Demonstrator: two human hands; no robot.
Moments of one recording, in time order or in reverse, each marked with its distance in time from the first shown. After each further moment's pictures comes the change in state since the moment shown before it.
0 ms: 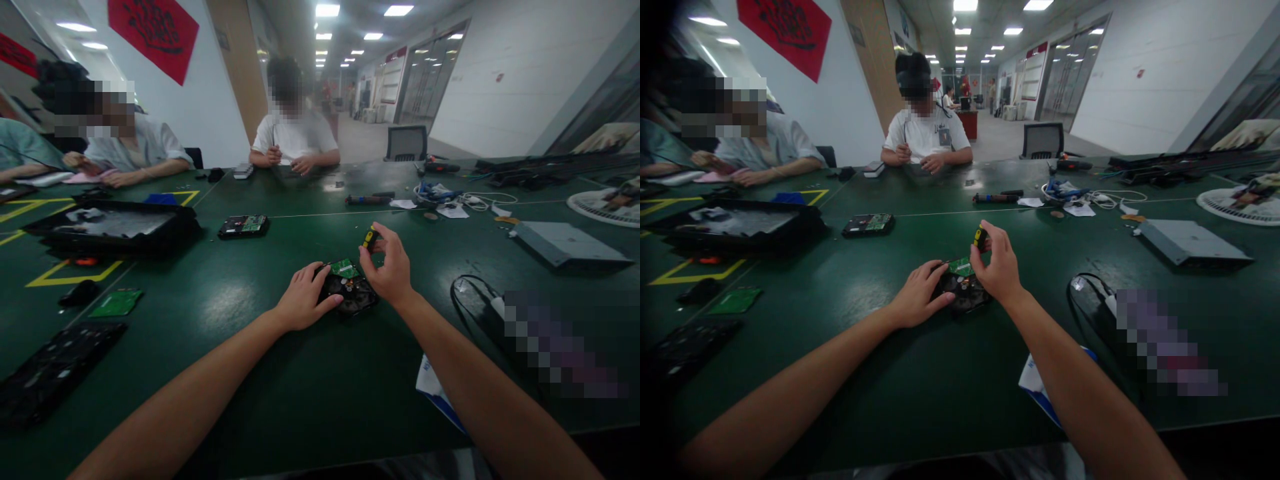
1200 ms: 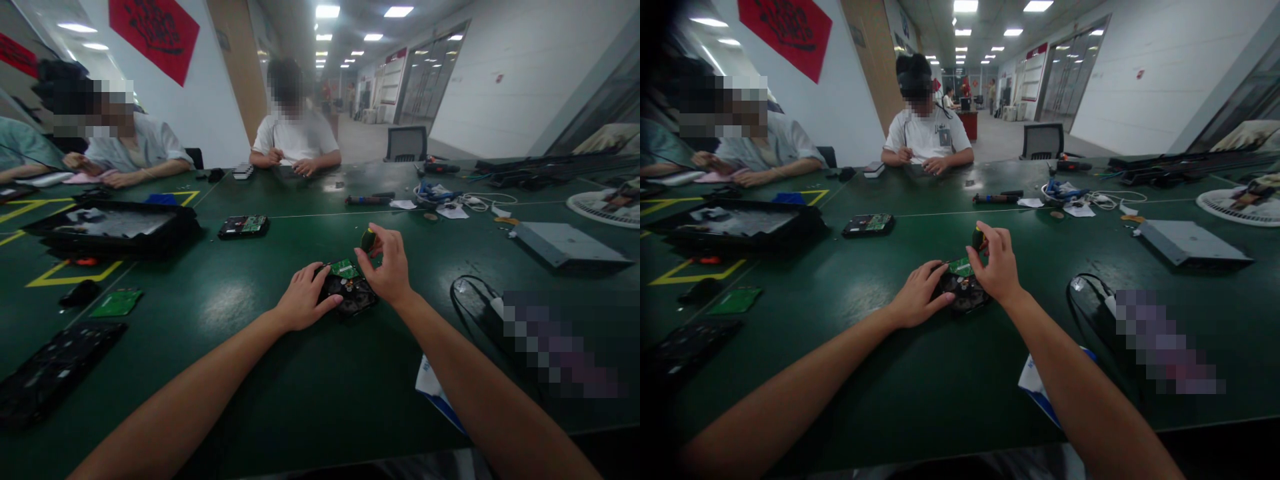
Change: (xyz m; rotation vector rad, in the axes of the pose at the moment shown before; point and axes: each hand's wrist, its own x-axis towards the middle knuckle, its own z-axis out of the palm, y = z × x) left_hand 0.000 -0.001 0.001 0.002 0.002 0.002; right_hand 0.004 -0.006 -0.003 -0.020 -0.010 -0.022
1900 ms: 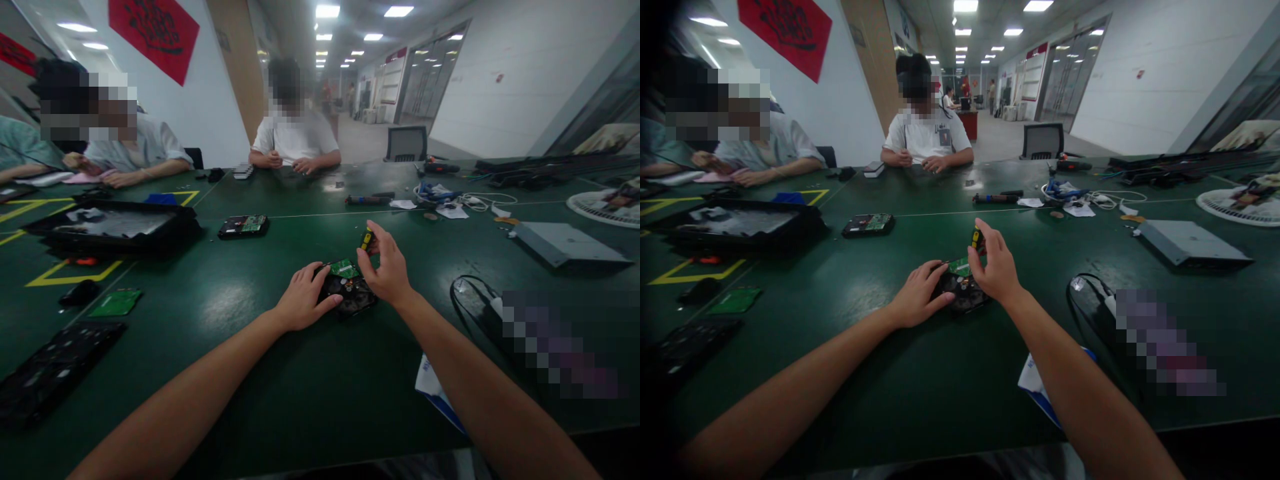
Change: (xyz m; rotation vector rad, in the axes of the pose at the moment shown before) left_hand -0.001 0.001 -0.001 -0.004 0.009 0.006; right_hand -0.003 0.004 0.001 0.045 -0.116 0.034
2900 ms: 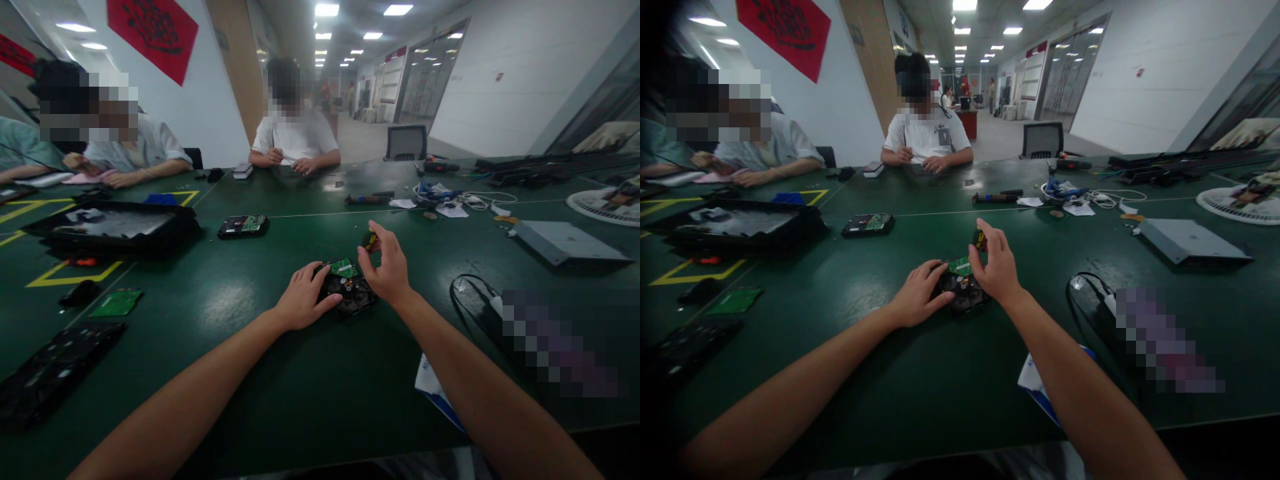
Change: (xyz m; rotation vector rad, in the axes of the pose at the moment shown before) left_hand 0.000 0.001 -0.001 -0.005 -0.006 -0.006; right_hand 0.000 -0.001 0.001 -0.052 0.068 -0.019
